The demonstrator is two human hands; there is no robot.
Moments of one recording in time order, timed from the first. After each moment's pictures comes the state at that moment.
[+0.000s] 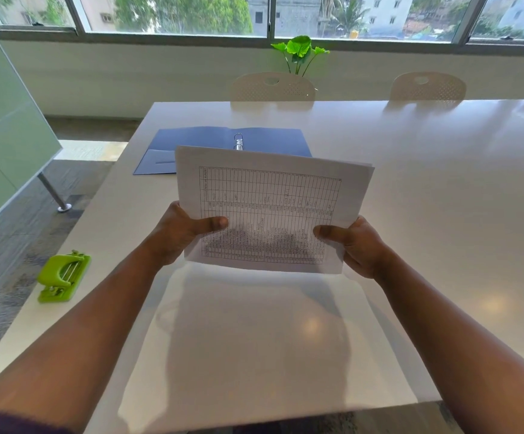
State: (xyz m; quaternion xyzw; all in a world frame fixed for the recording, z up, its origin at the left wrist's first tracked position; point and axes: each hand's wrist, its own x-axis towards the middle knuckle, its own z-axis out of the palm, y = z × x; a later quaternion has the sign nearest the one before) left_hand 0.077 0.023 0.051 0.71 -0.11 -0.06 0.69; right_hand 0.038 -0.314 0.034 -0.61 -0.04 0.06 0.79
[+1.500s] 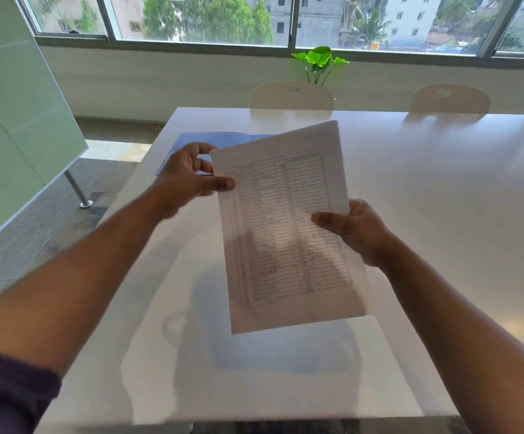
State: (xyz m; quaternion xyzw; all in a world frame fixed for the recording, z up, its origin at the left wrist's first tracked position) left_hand 0.095 0.041 0.134 0.79 -0.08 0.01 0.61; right_hand 0.036 -0.284 0.091 -0.72 -0.08 0.05 0.68
